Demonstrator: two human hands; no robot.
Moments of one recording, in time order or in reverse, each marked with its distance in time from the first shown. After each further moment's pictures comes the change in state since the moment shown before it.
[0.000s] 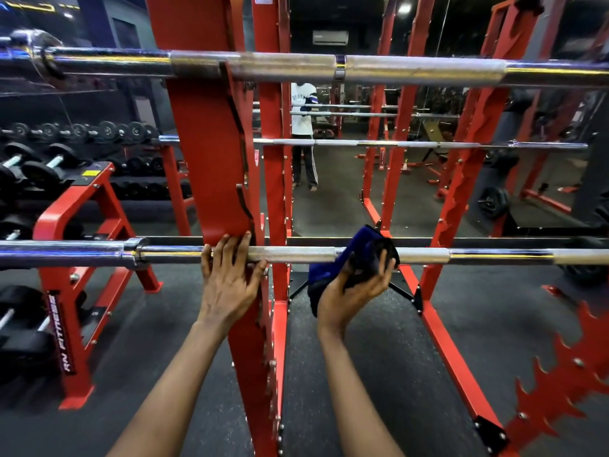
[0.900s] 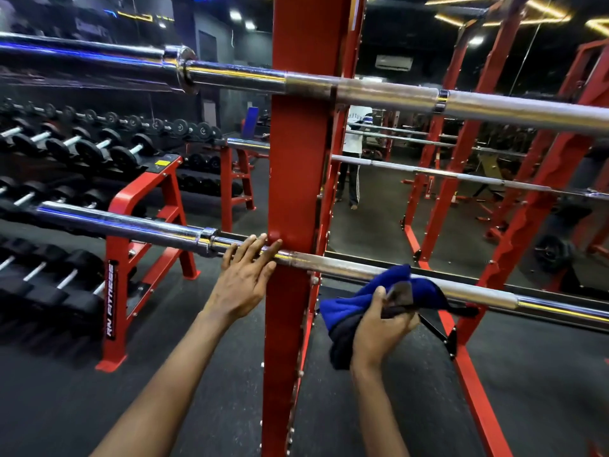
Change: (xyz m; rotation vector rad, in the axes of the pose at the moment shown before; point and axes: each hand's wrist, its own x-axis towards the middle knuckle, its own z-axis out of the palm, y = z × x) left_hand -0.010 -0.076 -0.044 0.025 -0.138 0.027; right_hand -0.040 -0.019 0.001 -0.020 -0.154 0.335
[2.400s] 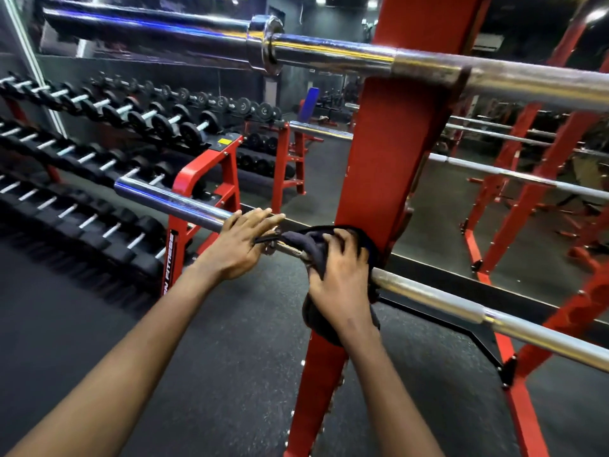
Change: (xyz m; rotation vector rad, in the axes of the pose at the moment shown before) left_hand 0.021 -0.125 -0.055 -0.011 -0.165 -0.066; right_hand -0.059 -0.036 0.141 -0.937 -0.802 -0.833
